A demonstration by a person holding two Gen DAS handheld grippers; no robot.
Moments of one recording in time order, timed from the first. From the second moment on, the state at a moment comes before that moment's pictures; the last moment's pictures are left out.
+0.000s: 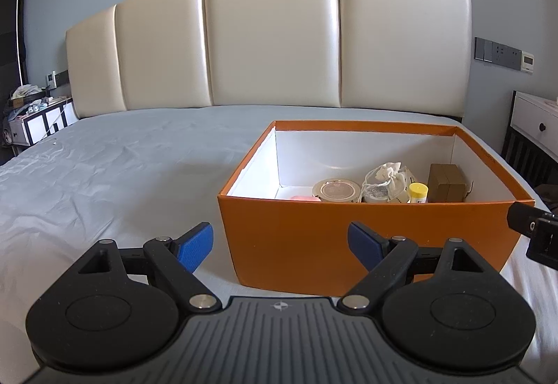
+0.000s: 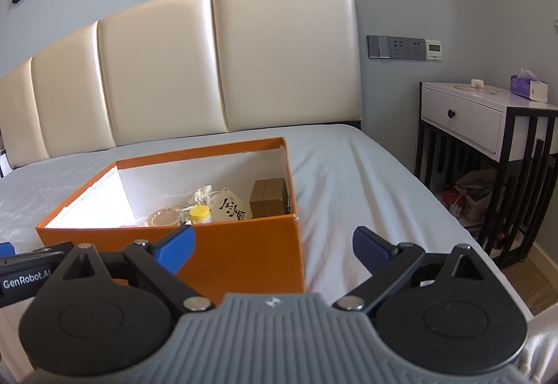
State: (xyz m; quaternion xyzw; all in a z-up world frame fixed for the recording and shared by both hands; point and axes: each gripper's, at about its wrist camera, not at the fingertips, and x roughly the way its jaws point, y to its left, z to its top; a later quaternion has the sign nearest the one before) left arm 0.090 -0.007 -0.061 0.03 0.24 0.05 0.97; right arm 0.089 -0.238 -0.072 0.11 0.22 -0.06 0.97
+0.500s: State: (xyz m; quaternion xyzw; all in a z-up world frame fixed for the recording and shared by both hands) left arm 0.090 -0.005 -0.060 0.04 0.25 0.05 0.97; right arm 0.086 -0.238 -0.071 0.11 0.21 -0.06 0.97
